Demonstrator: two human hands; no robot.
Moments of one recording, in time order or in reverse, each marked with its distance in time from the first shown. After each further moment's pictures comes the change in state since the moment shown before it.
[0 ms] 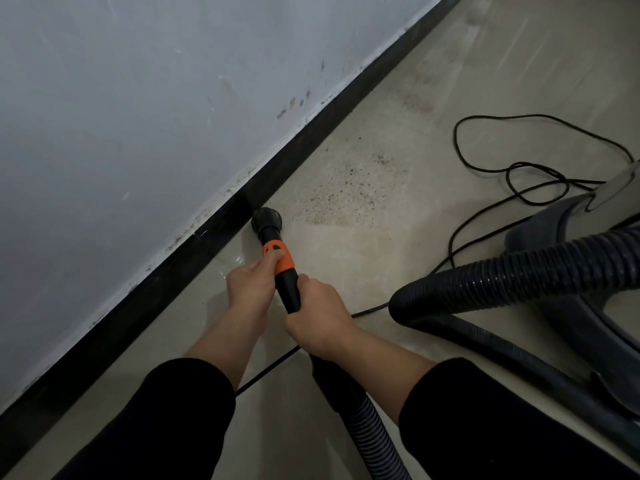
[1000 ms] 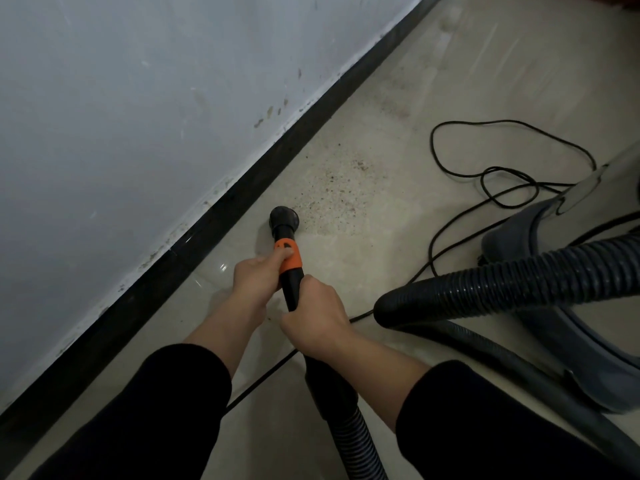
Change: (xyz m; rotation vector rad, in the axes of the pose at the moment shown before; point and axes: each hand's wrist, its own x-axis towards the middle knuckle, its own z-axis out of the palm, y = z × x) left_hand 0.009 0.017 0.032 0.030 -0.198 -0.003; right_hand 0.003 -0.002 -0.019 0.024 0.109 0.147
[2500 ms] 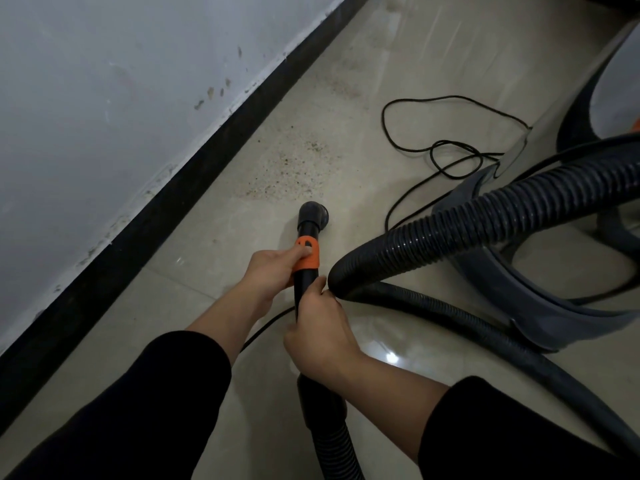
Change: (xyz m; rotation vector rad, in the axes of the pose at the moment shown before) left_hand -0.031 -0.025 0.052 0.167 -0.339 -0.019; right_hand -0.043 0.052 -0.004 -0.117 0.099 0.099
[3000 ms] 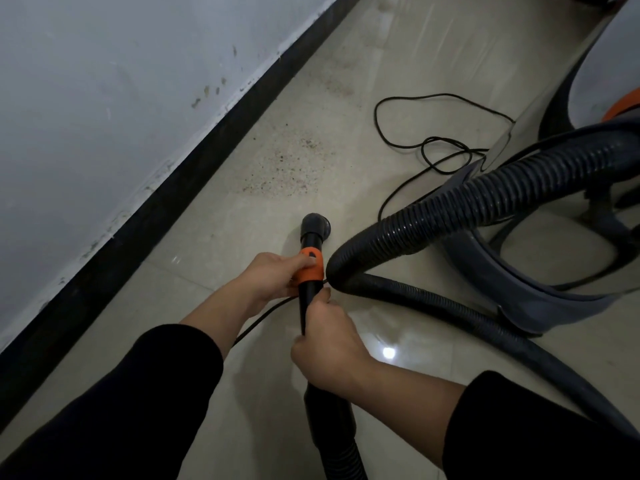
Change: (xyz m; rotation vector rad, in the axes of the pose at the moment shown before) left_hand -0.020 -0.003 -0.005 0.107 -0.145 -0.076; right_hand -0.033 0.012 -0.004 0.036 -0.054 0.028
